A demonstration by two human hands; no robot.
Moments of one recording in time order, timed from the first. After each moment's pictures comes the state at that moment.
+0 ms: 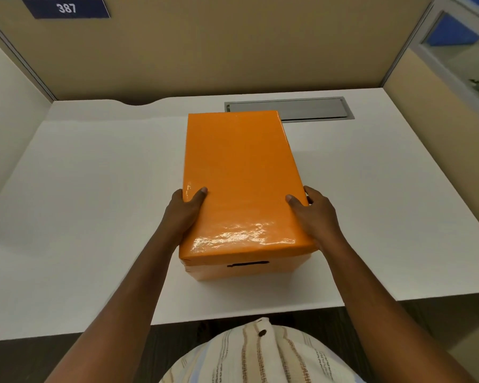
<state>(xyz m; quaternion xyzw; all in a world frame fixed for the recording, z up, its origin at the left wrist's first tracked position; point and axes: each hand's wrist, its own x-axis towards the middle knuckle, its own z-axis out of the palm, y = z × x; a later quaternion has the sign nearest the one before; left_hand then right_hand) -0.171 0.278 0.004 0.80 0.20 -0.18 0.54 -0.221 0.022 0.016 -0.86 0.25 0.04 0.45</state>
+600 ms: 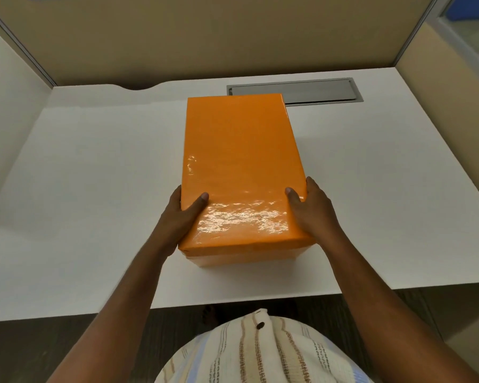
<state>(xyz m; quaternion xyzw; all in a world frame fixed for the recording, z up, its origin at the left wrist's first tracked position) -0.209 0.292 -0.006 0.78 0.14 -0.18 0.58 -0.225 0.024 -0.005 -0.90 0.21 0.05 0.38</state>
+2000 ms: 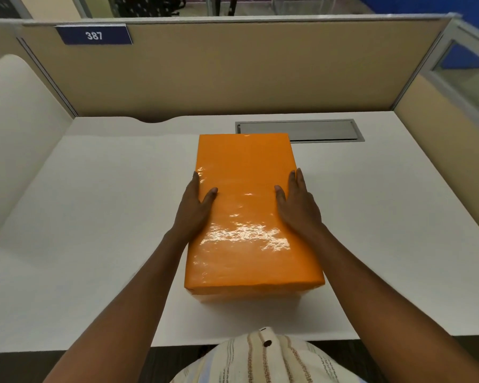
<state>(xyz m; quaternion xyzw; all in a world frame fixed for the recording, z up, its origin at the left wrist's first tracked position) -0.119 0.272 -0.018 0.88 0.03 -0.05 0.46 -0.133 0.030 -0.016 -0.96 0.11 0.04 0.26</state>
